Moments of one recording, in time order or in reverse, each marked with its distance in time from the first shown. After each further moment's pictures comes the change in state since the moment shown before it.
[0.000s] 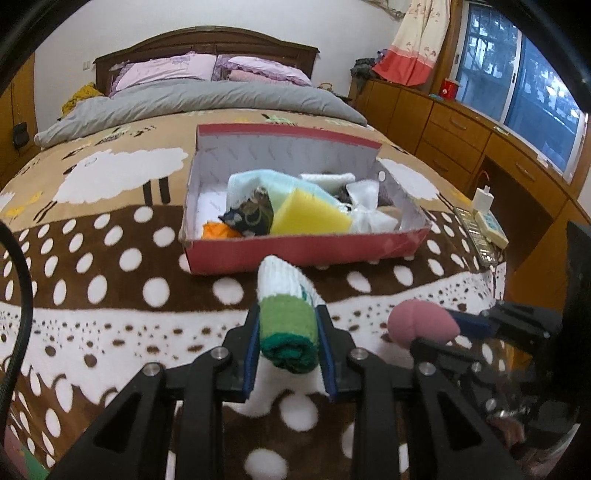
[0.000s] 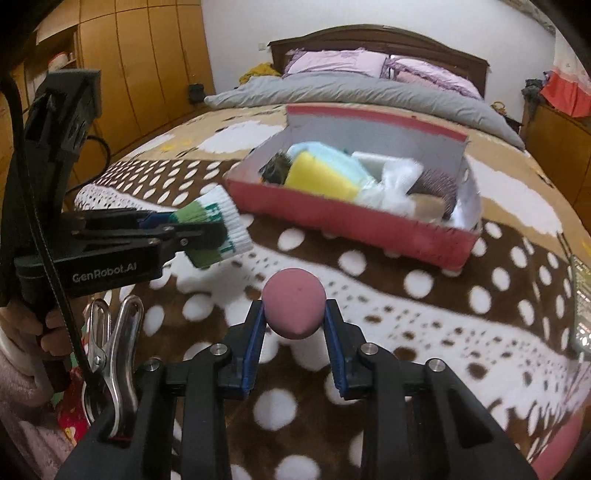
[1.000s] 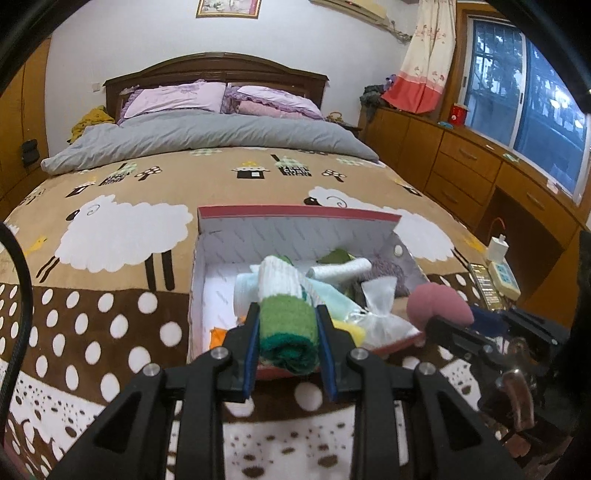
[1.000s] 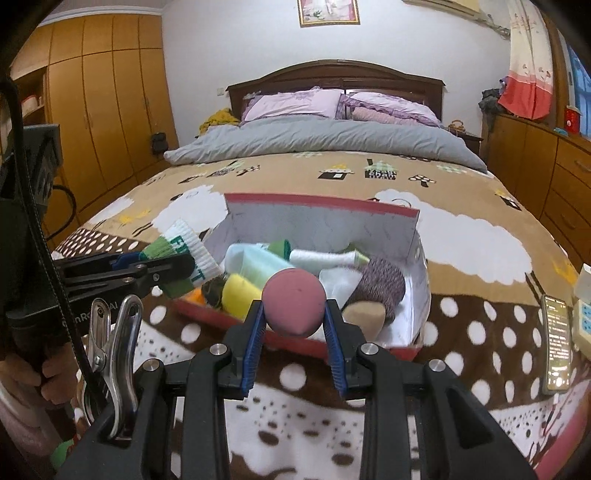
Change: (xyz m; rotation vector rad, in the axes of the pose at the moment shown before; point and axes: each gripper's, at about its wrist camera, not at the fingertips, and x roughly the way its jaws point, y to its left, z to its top) left arm 0.016 0.004 0.086 -0.017 -0.104 0.042; right arm -0.002 -0.041 0.079 0.105 -0.164 -0.111
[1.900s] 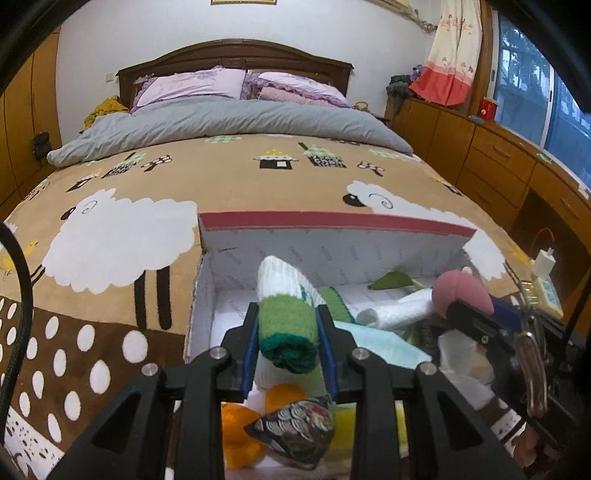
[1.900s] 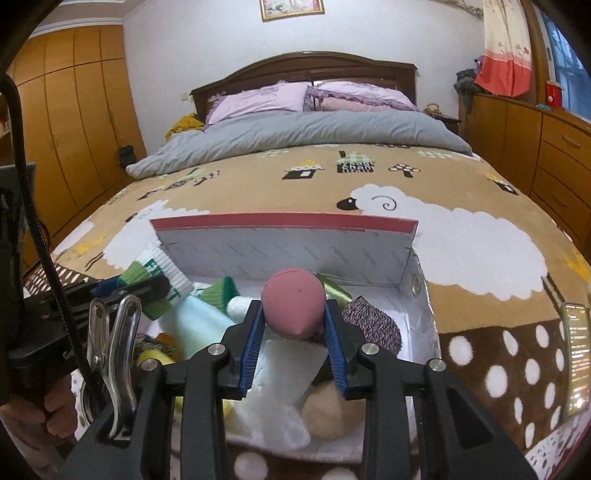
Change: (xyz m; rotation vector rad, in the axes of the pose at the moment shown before) left arm 0.100 0.022 0.030 -0.026 0.039 0.093; right arm 0.093 -0.038 0.037 0.101 0.017 -0.078
